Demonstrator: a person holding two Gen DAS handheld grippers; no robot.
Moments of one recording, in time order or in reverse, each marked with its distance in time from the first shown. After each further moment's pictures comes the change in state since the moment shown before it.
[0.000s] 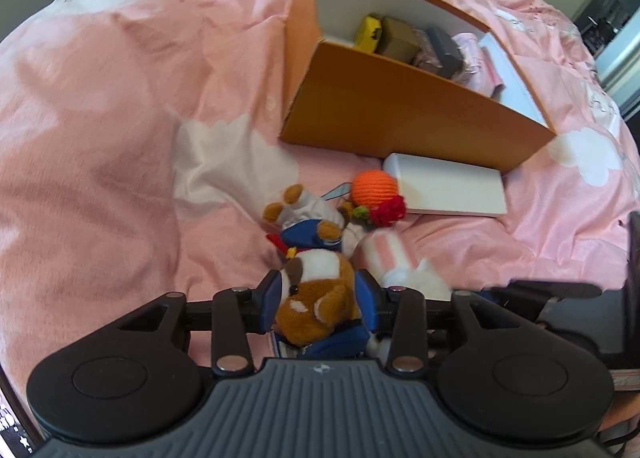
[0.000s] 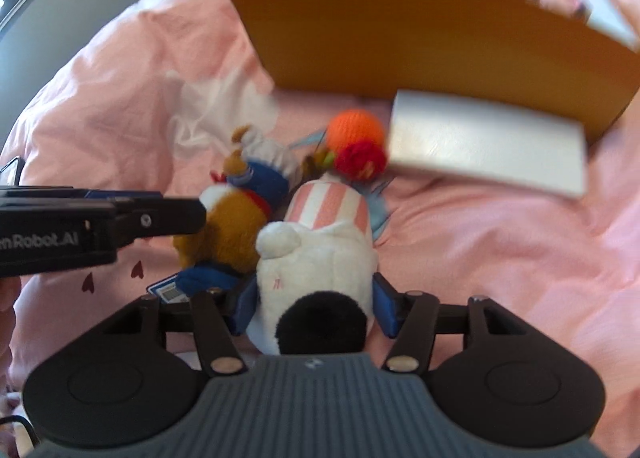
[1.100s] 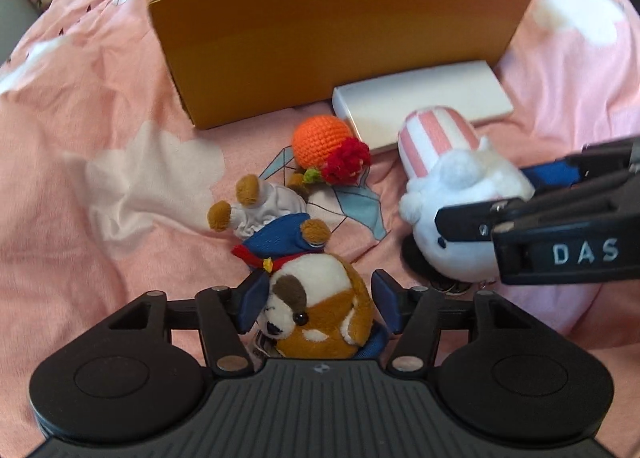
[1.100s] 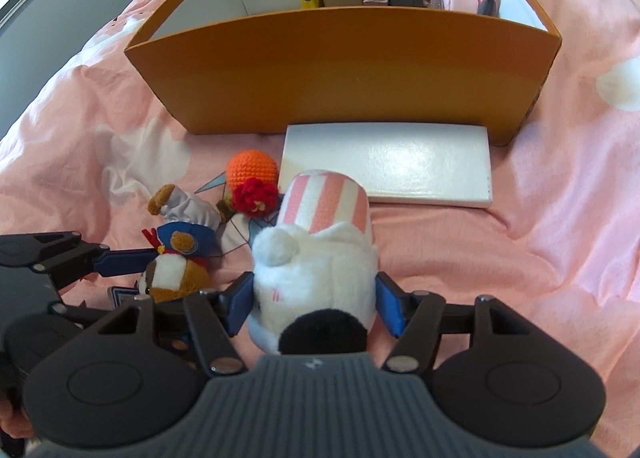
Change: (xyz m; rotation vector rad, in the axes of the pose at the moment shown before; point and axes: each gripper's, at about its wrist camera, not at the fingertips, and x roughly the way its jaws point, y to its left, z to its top) left arm 0.065 -0.068 -0.015 0.347 0.092 0.158; right arm -0.007 -0.054 0.005 0.122 -0.036 -0.065
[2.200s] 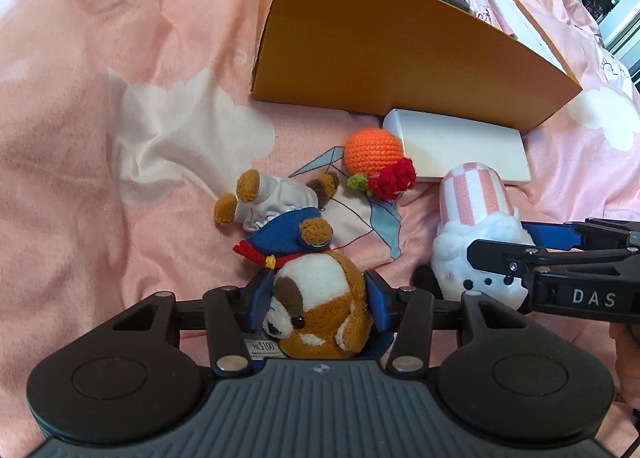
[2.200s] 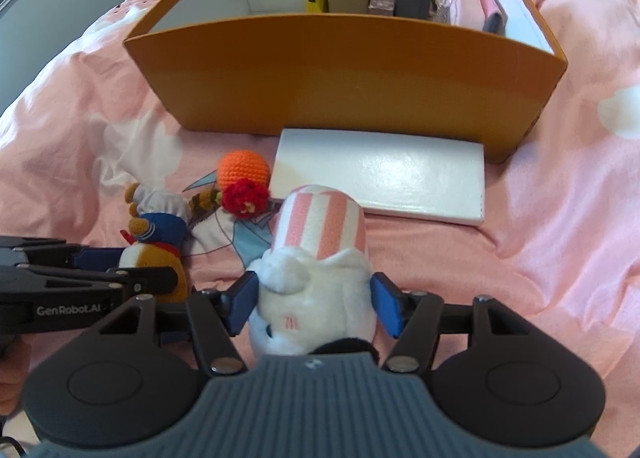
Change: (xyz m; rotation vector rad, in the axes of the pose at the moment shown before) left arm 0.002 0.053 -0.017 -0.303 -0.011 -0.152; right arm 0.003 -0.006 0.008 -0.057 0.004 -0.029
